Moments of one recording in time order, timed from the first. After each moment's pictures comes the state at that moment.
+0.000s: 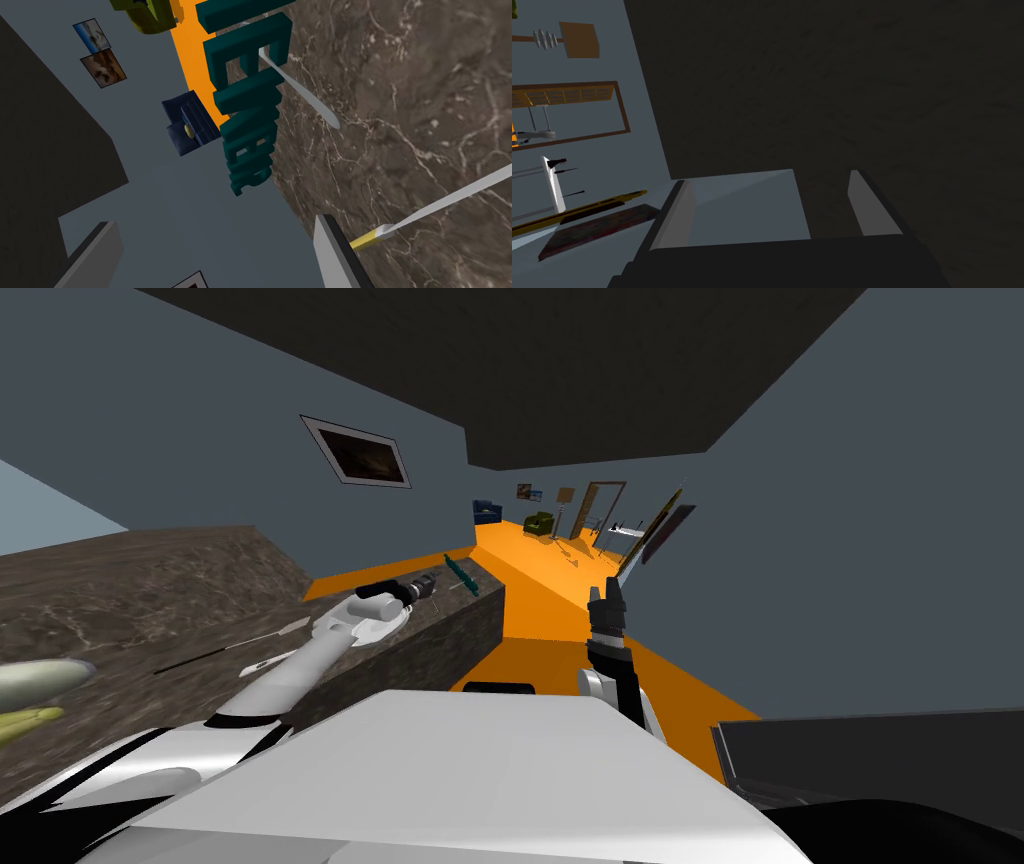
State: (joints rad) left arm -0.08 0.73 -0.01 -1.69 0.70 0.55 -0.29; right arm 0.51 -0.03 -0.03 -2.26 0.00 -0.43 0.11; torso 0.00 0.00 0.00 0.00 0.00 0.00
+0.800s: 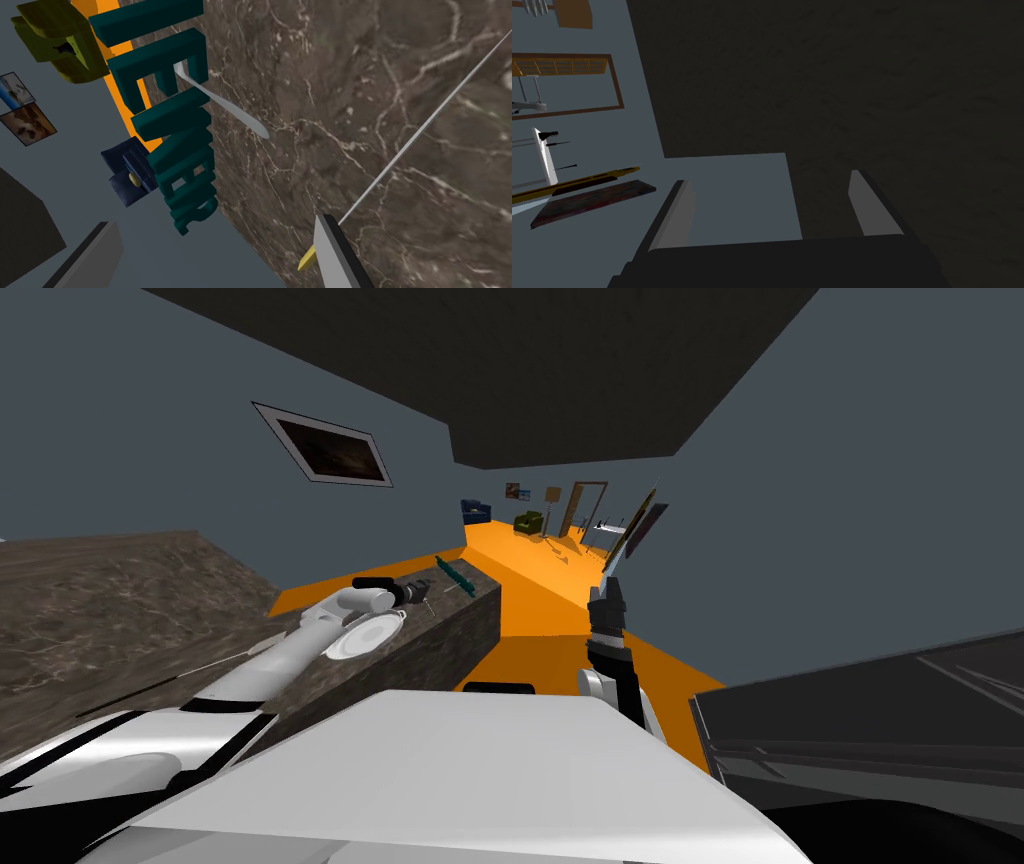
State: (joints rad) left arm -0.14 0.84 -0.04 -1.58 0.84 0.75 -0.33; right arm 0.51 -0.03 -0.03 -2.26 0.00 -0.43 0.11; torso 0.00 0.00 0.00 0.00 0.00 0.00
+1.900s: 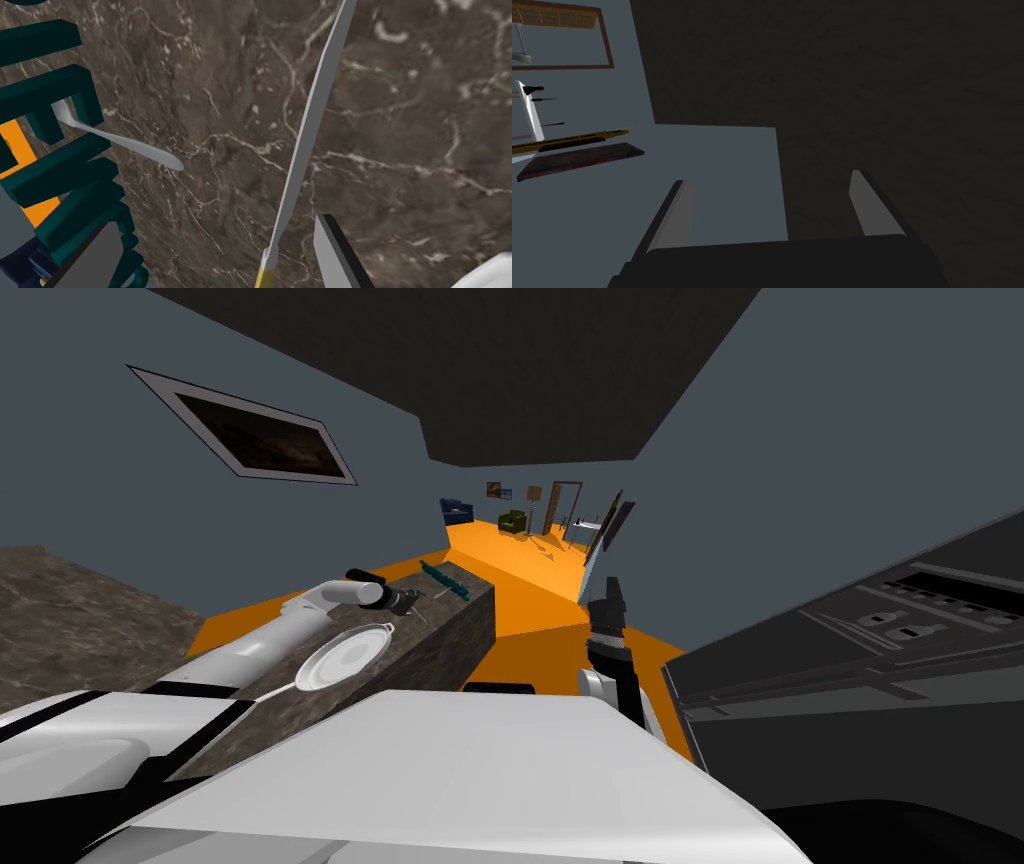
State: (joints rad) left arm -0.21 0.98 -0.09 -1.44 1.01 1.05 -0.39; right arm 0.51 -0.03 -0.03 -2.26 0.00 -0.43 0.11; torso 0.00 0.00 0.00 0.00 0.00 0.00
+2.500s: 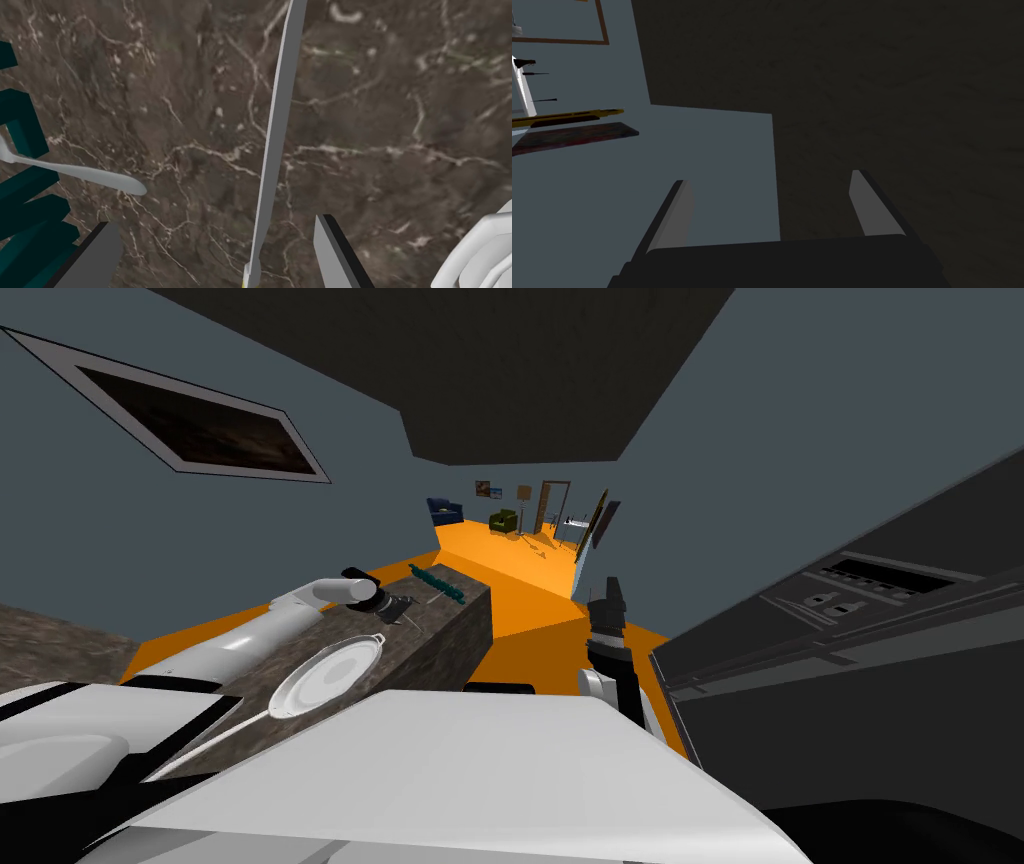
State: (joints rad) left arm -0.24 1.04 -0.13 -1.37 1.10 1.20 -0.41; right arm 0.51 -0.03 -0.03 -2.26 0.00 -0.43 0.11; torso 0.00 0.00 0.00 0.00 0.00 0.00
